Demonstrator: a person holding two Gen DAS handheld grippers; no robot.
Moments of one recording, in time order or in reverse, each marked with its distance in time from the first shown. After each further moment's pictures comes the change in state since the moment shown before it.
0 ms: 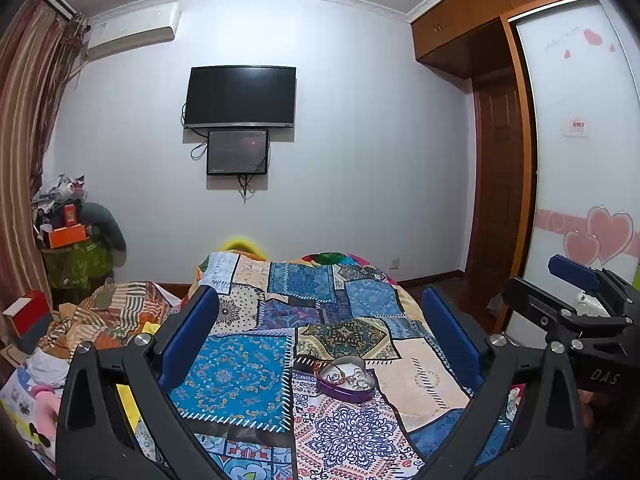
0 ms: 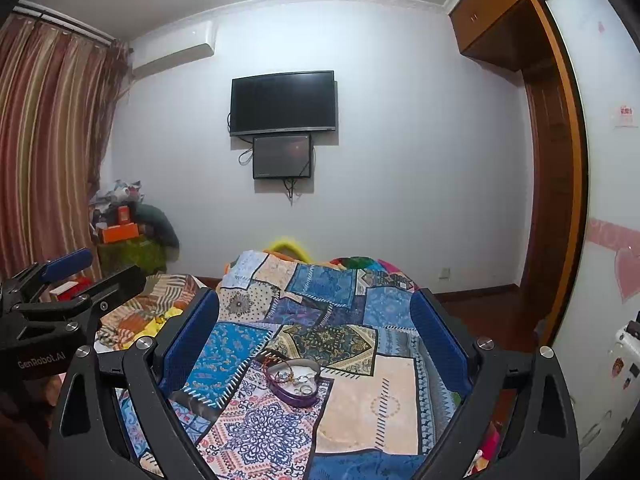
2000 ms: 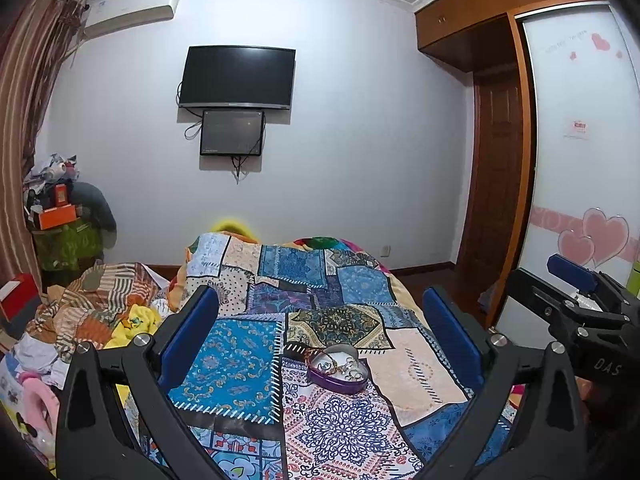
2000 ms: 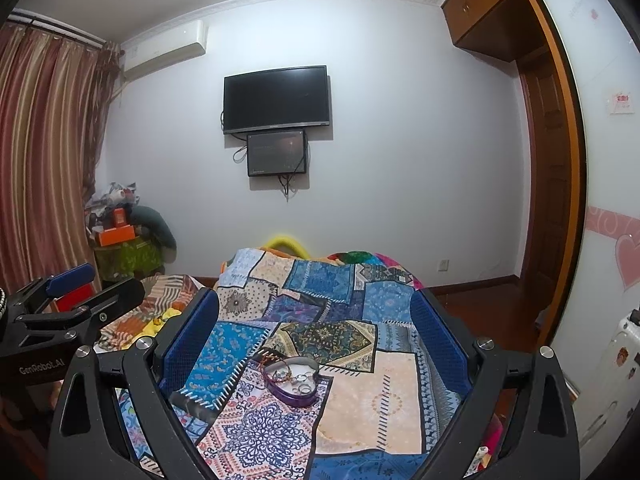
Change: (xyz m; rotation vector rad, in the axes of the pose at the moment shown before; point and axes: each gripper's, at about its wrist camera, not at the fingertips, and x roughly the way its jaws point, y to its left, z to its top) left arm 0.024 0.004 -0.009 -0.042 0.062 -0.034; right arm 0.011 -0.002 -0.005 0.030 0.022 -0.012
